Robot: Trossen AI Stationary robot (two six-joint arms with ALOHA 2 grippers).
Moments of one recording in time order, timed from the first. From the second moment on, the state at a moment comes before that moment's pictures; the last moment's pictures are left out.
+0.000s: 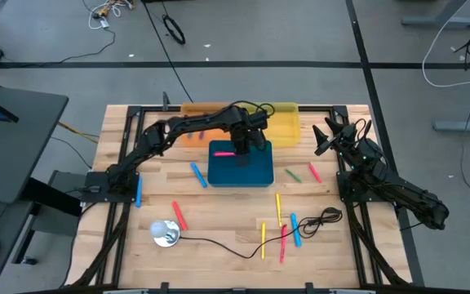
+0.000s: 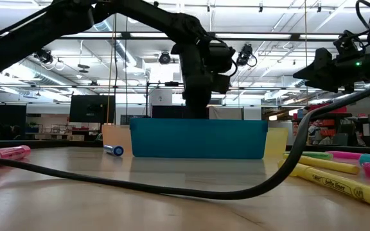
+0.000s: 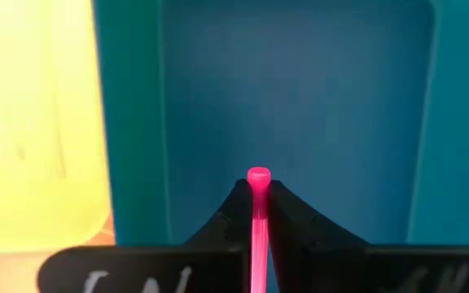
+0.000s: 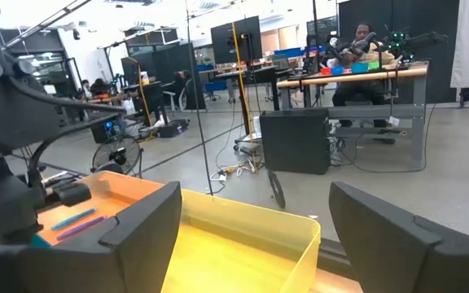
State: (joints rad) left arm 0.31 2.37 2.14 -1.14 0.13 0.29; right arm -0.60 0.02 0.02 0.06 0.32 0.12
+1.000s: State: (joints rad) left arm 0.28 2.43 2.09 -0.99 0.14 0.30; right arm -0.60 0.02 0.02 0.06 0.32 0.12
